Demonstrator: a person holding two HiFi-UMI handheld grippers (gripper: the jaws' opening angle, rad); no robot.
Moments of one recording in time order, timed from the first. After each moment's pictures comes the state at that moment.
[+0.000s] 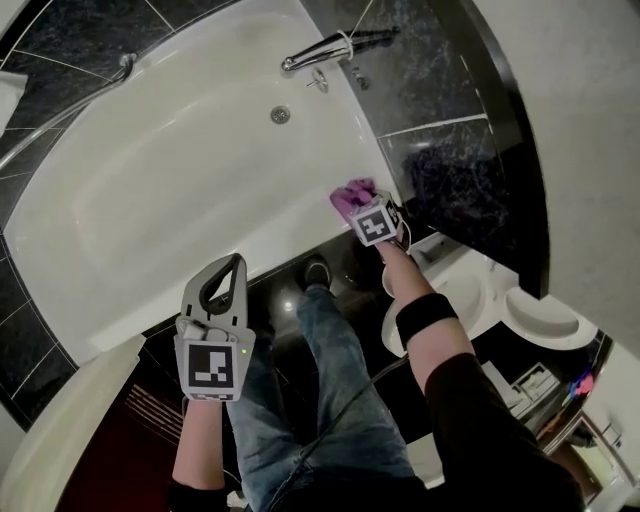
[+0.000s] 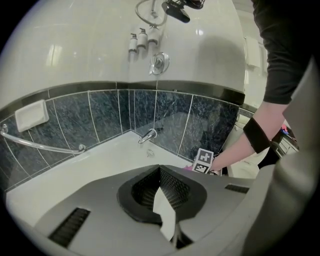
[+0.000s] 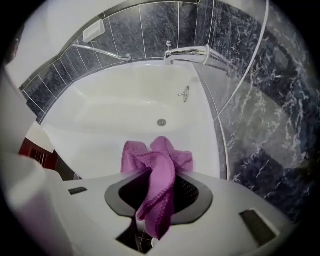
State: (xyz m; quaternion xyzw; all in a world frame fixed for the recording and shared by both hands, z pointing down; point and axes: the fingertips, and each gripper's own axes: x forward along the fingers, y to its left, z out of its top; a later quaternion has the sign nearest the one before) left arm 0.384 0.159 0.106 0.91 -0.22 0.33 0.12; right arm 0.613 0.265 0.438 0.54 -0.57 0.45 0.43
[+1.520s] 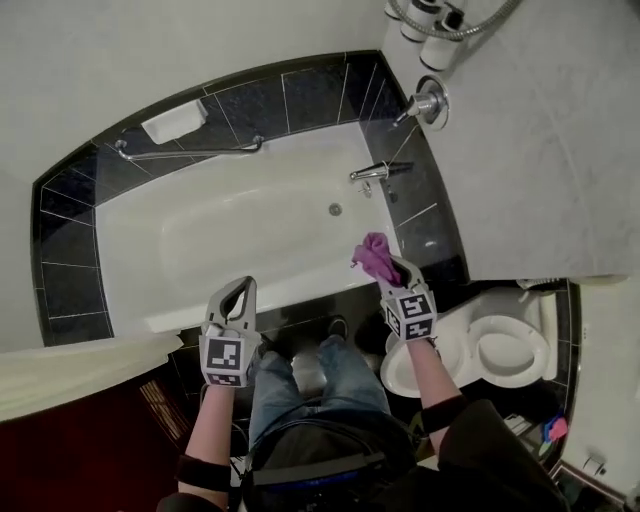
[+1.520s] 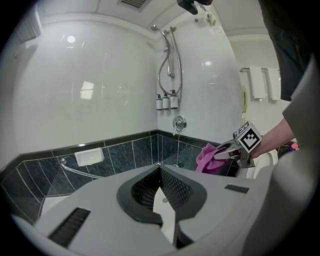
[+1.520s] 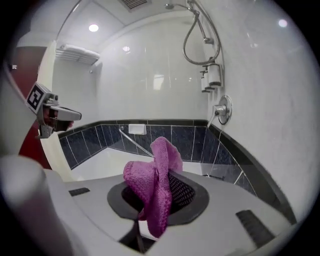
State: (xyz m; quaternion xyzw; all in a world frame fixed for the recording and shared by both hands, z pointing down) left arm 0.217 0.176 -0.184 0.91 -0.34 0.23 0.06; right arm 0.487 0.233 -0.082 0.63 -0.73 0.20 0.20
